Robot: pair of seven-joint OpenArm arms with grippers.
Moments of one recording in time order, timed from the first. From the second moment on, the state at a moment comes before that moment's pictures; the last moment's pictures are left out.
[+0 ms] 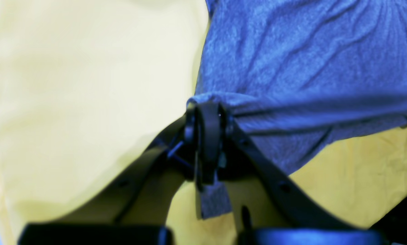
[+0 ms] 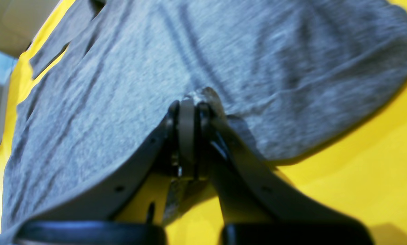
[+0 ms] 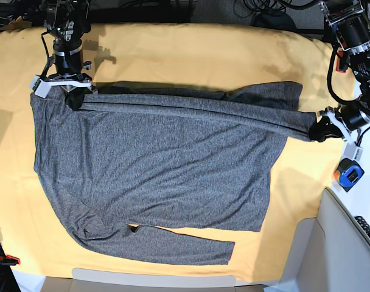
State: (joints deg) left arm -2.3 -28.1 -30.1 80.7 -56.2 -39.2 72.2; right arm -28.2 4.0 13.4 111.2 42.7 -9.1 -20.3
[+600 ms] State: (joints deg) left arm -1.0 -28.1 -25.2 80.7 -56.0 -39.2 72.0; right arm -26.5 3.7 13.6 111.2 42.6 -9.1 -30.4
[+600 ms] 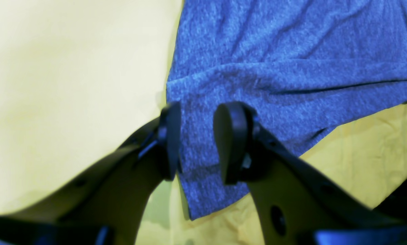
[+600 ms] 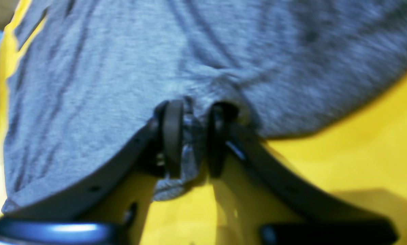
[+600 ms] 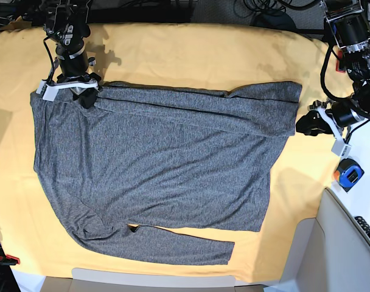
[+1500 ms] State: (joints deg) left arm 1.3 -28.3 -25.3 80.9 -56.0 -39.2 71.9; right arm -28.6 3.9 24.2 114.8 48.8 -9.1 -31.1
